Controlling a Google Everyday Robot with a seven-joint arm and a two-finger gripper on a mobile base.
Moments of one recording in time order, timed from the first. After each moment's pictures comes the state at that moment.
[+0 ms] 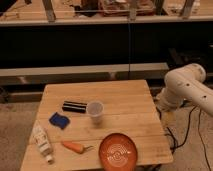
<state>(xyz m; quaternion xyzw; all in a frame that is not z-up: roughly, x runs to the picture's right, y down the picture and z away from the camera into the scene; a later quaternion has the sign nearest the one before) 0.285 0.105 0.684 -0.28 0.02 0.02 0.96</state>
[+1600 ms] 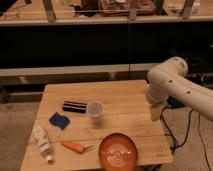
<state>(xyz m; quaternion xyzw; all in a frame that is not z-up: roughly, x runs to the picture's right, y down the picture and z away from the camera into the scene) 0.210 0.072 0.676 -0.25 0.00 -0.08 0.97</state>
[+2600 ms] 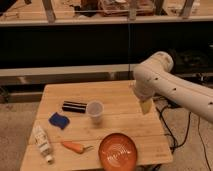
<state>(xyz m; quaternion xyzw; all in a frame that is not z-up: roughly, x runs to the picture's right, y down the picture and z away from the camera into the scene) 0.156 0.040 0.676 -0.20 -0.03 -0.19 0.96</state>
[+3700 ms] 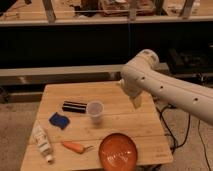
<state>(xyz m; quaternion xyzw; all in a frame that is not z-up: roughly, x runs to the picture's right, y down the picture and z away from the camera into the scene) 0.108 0.022 0.684 -0.16 -0.06 -0.31 0.94</state>
